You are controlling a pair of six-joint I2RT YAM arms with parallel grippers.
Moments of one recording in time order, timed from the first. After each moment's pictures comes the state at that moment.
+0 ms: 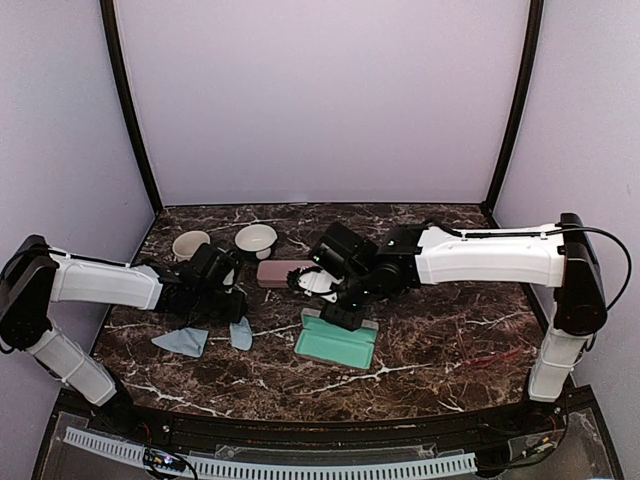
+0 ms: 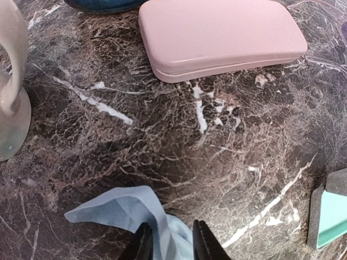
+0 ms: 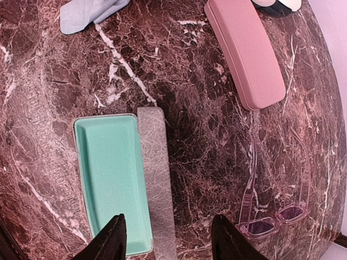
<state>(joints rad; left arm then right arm) -0.68 1.49 0.73 -0.19 -0.14 -0.42 1.12 1.81 1.47 -0.75 0.21 -0.24</state>
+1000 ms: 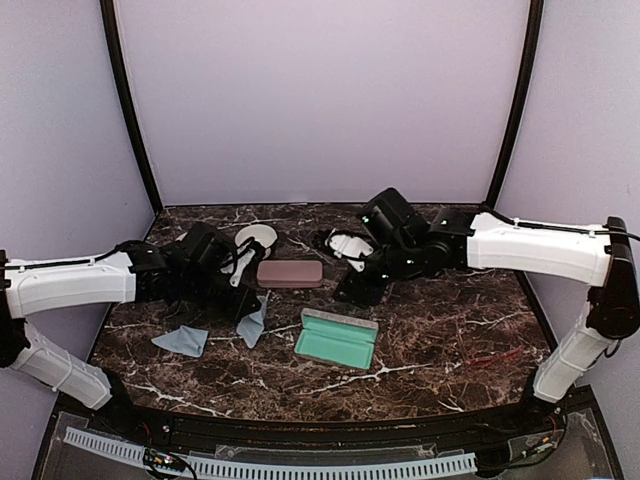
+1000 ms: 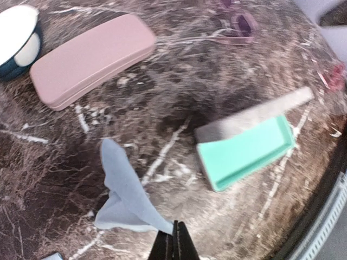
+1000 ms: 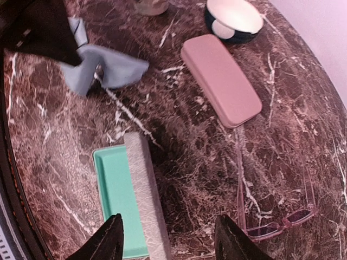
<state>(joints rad) -0.80 1.33 0.88 -0.46 0.03 -0.29 1.00 1.62 1.33 -0.60 -0.01 -0.18</state>
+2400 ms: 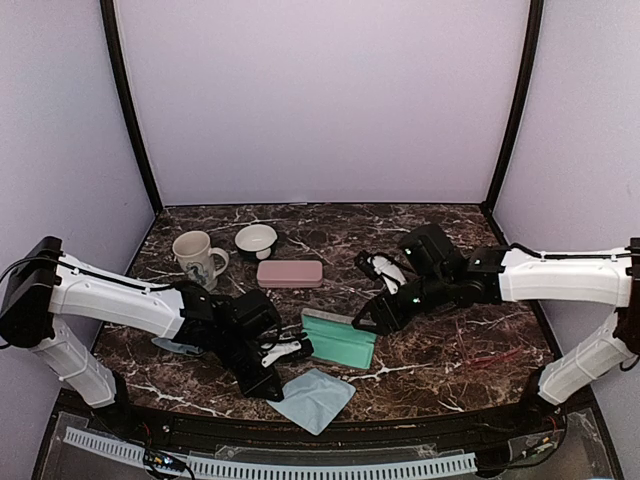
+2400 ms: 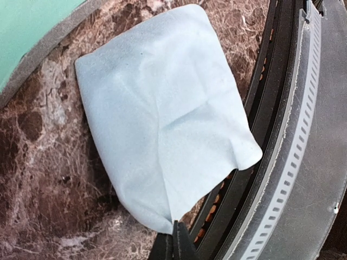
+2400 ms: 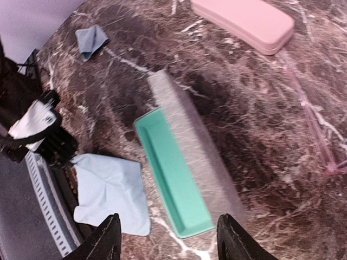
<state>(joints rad) -1.09 1.54 0.82 -0.50 0.40 -0.13 0.91 1.39 0.92 -0.36 -0.27 0.22</state>
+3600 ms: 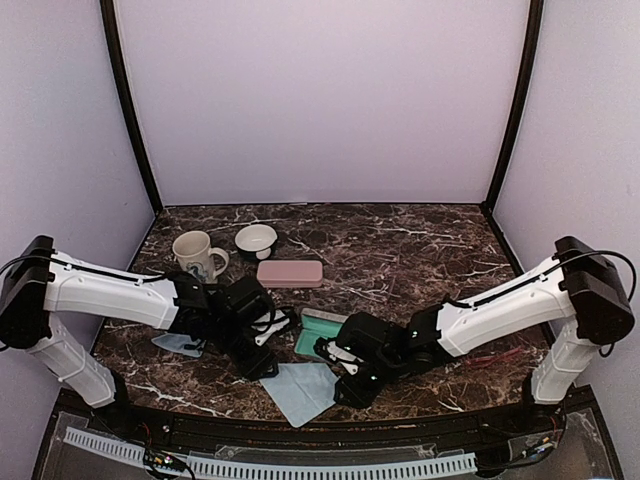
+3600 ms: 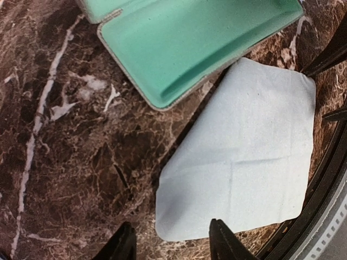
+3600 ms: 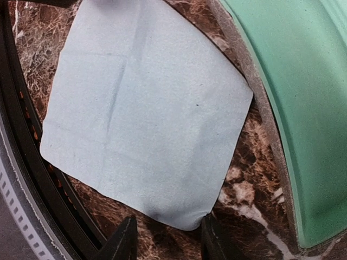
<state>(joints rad) -1.03 1.52 0.84 -0.52 0.10 -0.19 1.28 1.69 0.89 -0.30 -0.11 0.38</state>
